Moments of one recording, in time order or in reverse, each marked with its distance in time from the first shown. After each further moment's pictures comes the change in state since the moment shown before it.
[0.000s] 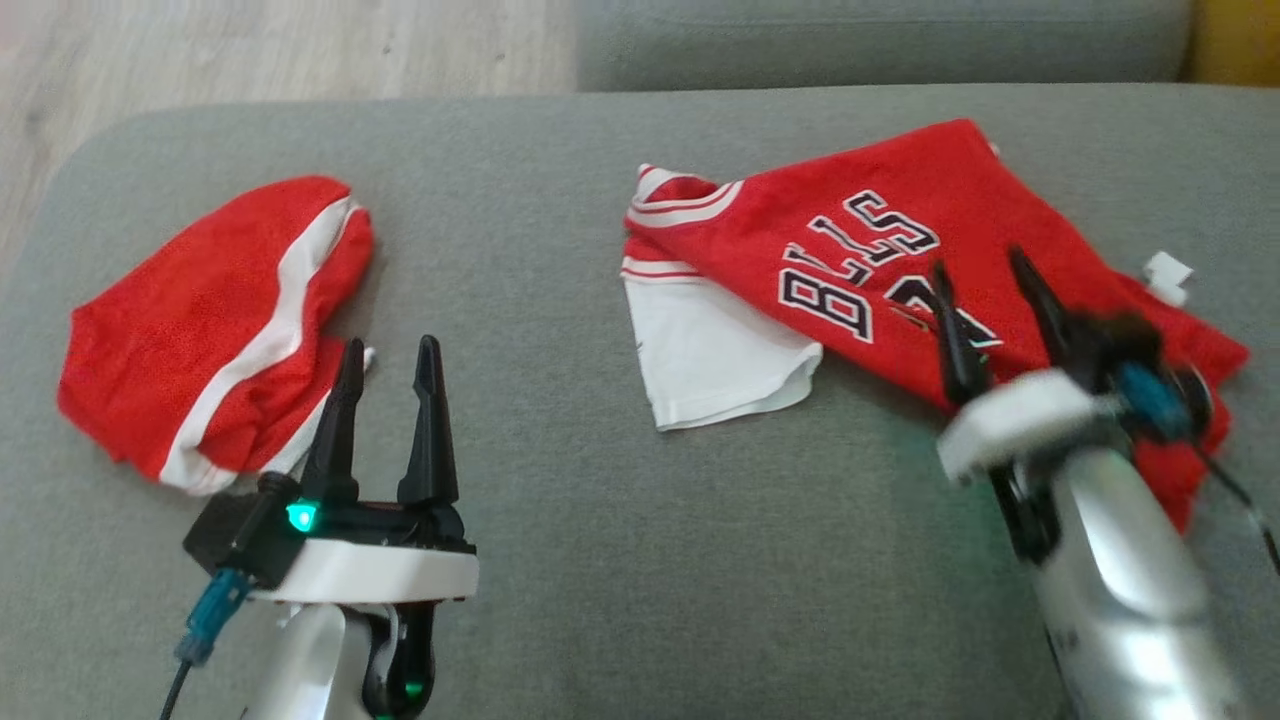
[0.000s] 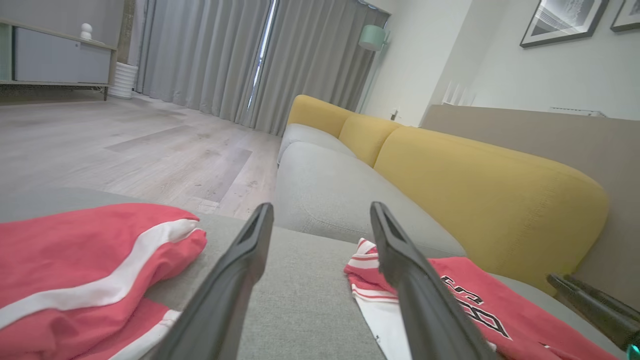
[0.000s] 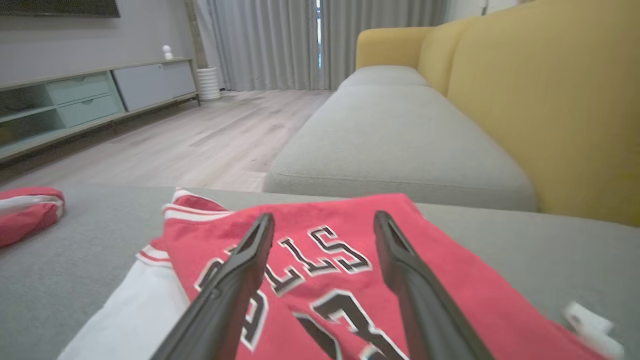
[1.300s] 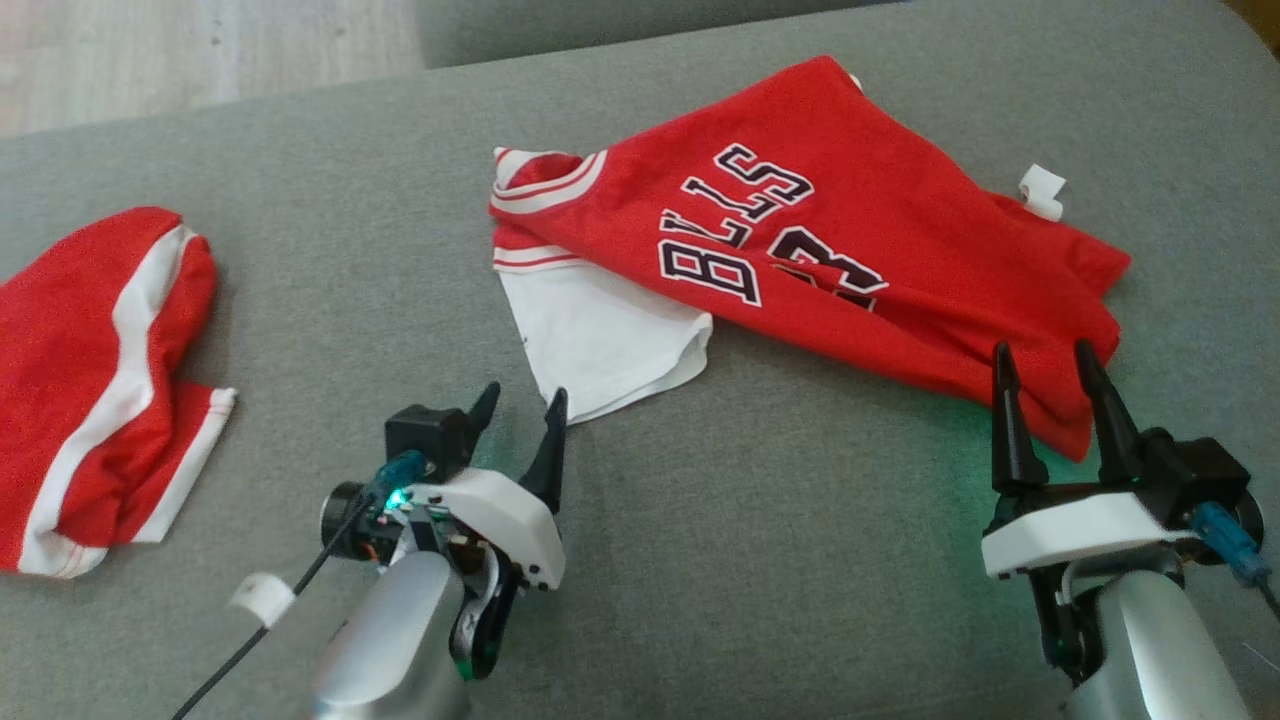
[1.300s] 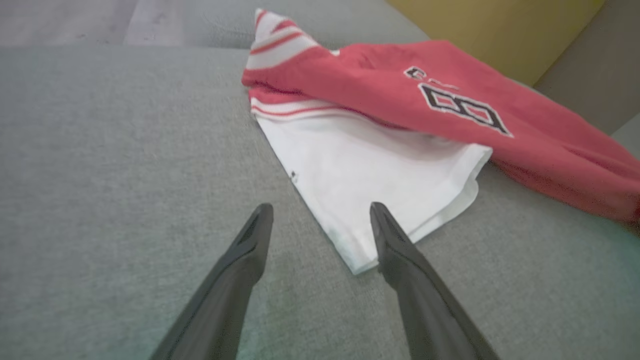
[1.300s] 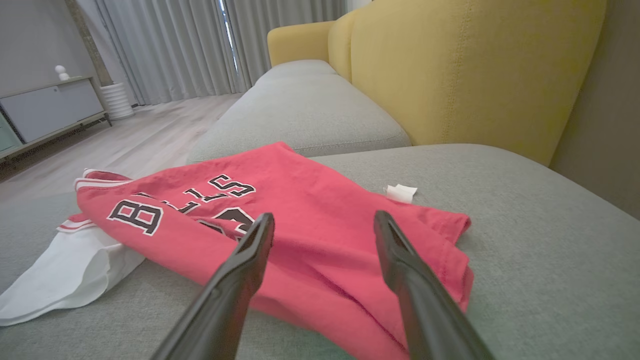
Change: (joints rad) left arm -0.244 -0.002 -0.270 0.427 -0.037 0.106 0.228; right arm 0.360 0.031 -0.127 -0.388 0.028 0.000 0.000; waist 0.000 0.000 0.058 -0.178
